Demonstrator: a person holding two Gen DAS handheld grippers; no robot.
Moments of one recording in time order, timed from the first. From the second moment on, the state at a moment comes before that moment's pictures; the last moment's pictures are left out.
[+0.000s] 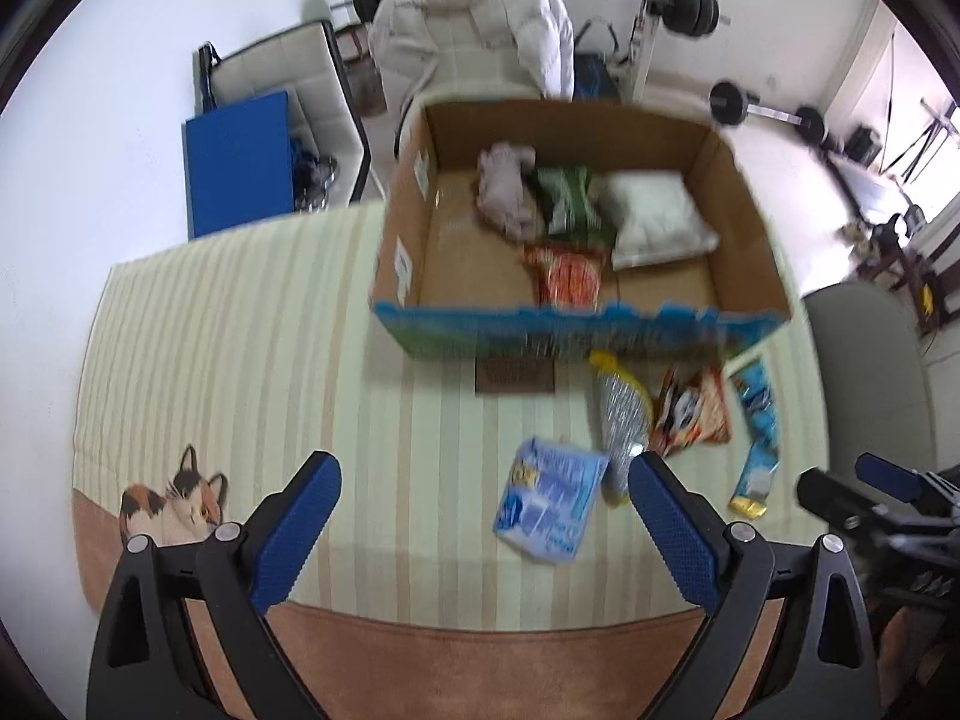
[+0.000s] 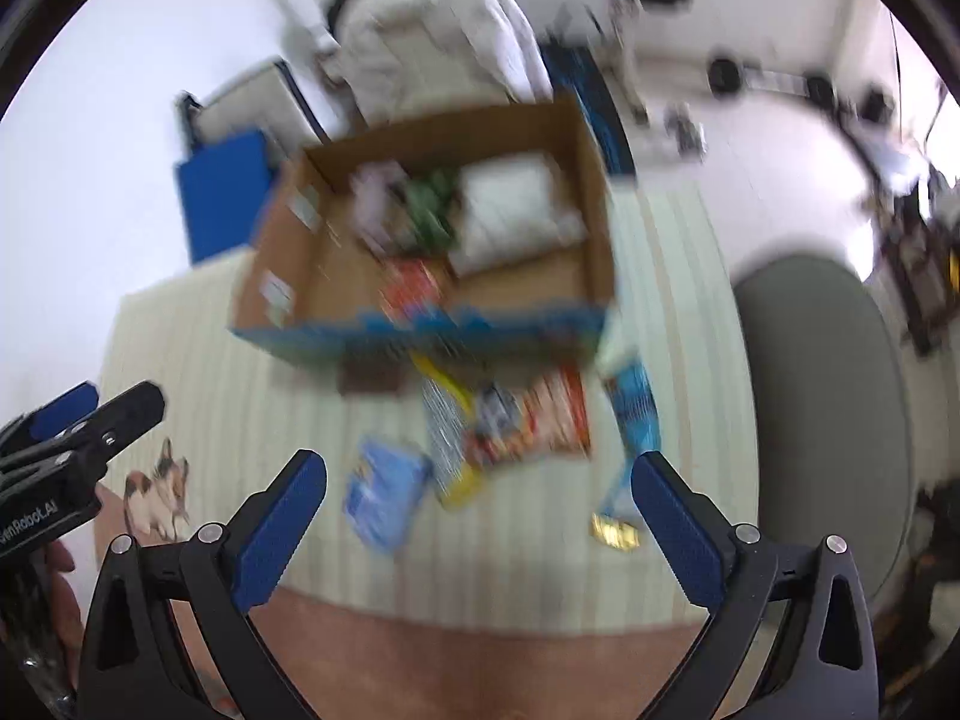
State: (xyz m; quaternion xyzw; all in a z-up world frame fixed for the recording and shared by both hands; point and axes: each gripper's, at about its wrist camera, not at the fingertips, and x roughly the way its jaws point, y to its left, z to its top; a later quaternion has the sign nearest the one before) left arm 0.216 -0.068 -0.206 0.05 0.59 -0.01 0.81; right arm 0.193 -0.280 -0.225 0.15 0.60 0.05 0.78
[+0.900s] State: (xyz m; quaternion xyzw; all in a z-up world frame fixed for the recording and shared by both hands) left arm 0.222 -0.085 -0.407 0.04 0.75 -0.02 0.66; right arm 0.256 -0.319 -0.393 0.37 0.65 -0.01 0.66
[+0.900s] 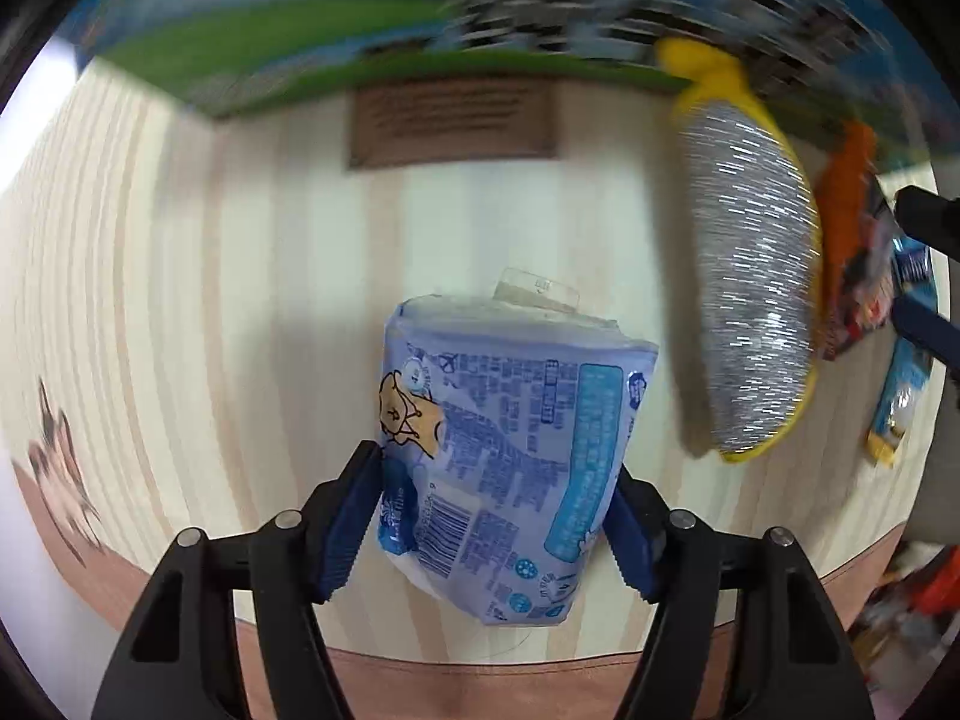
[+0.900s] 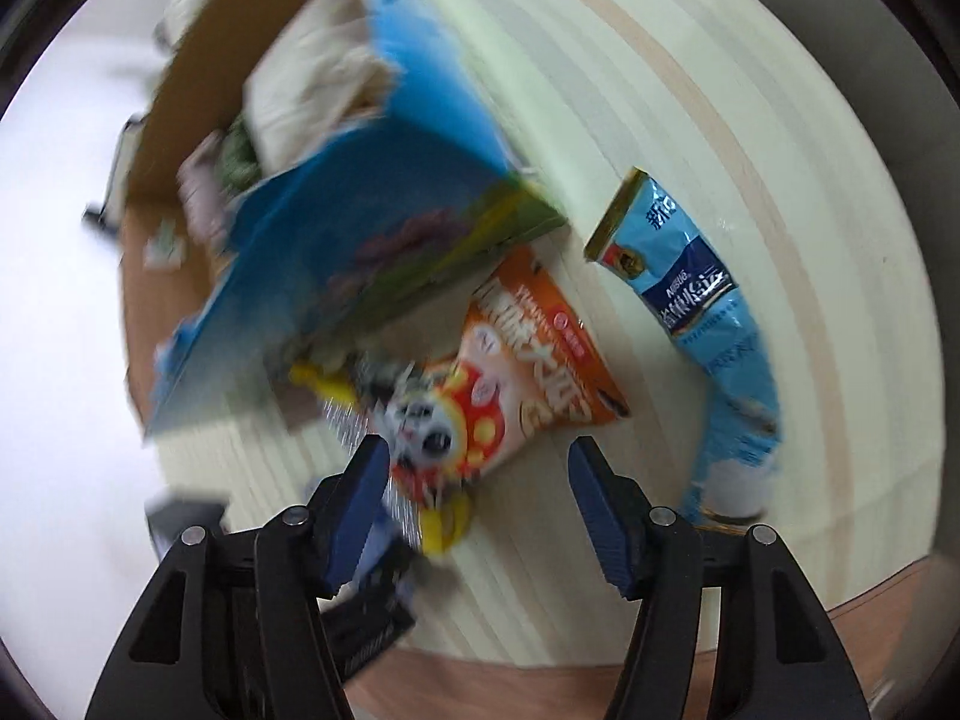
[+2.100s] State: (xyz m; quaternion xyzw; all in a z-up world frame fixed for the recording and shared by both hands) left arm 0.234 -0.078 -0.405 0.04 0.75 -0.01 0.66; right arm 0.252 -0.254 -0.416 0.09 0.72 -0.02 0.68
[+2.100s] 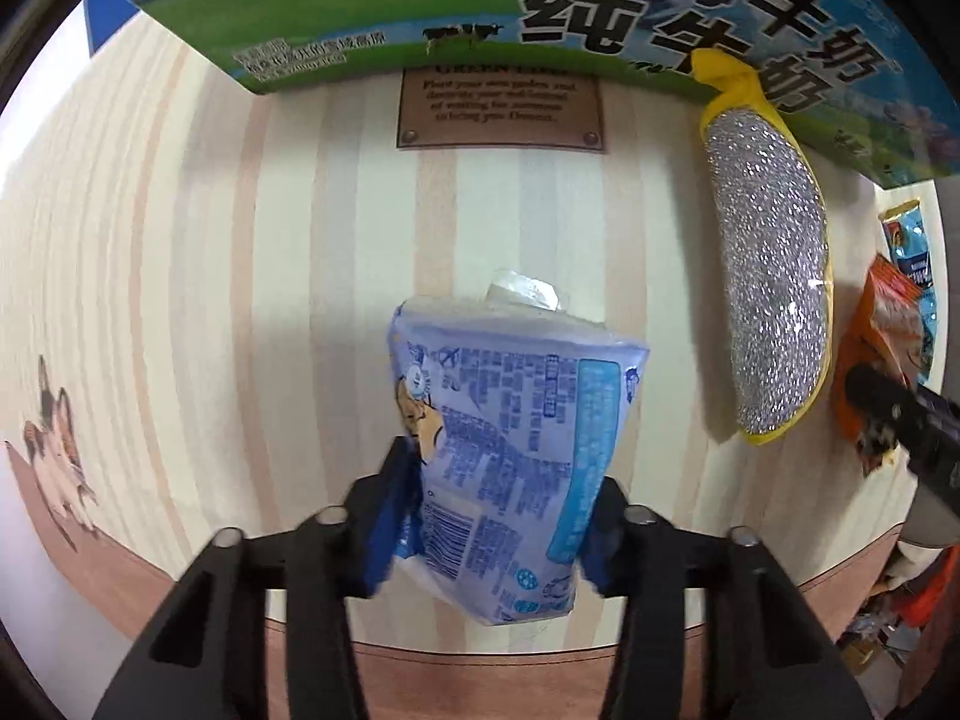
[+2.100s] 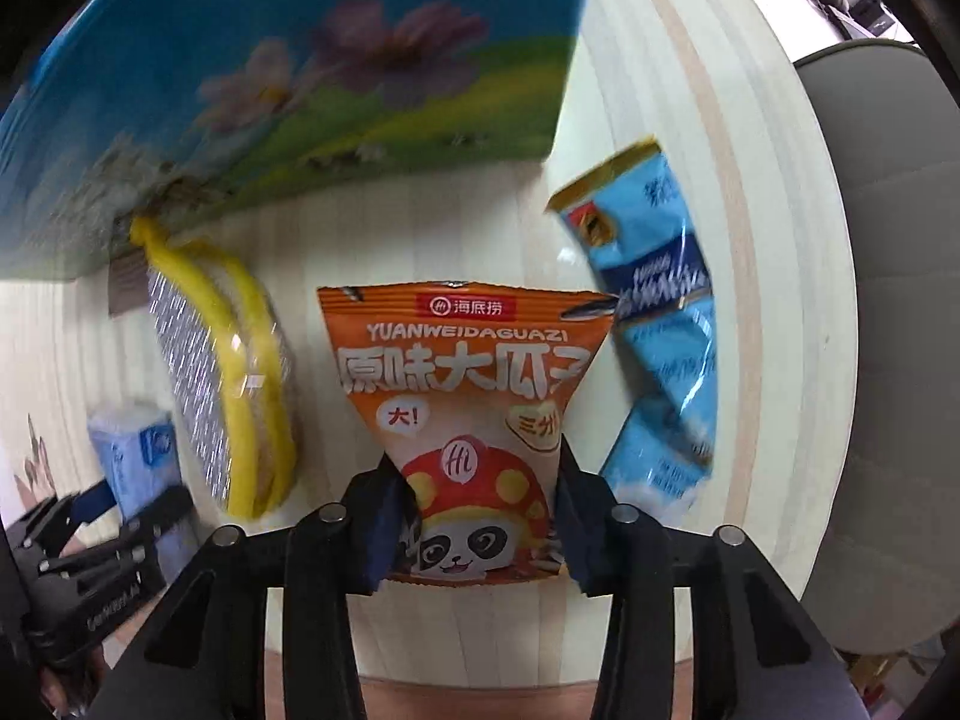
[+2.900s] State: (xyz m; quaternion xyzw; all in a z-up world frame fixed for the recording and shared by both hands) left arm 0.323 -0.083 -0.183 -0.03 0.62 -0.09 0.78; right arm 0.268 -0.248 -0.200 0.18 0.61 0.09 0.77
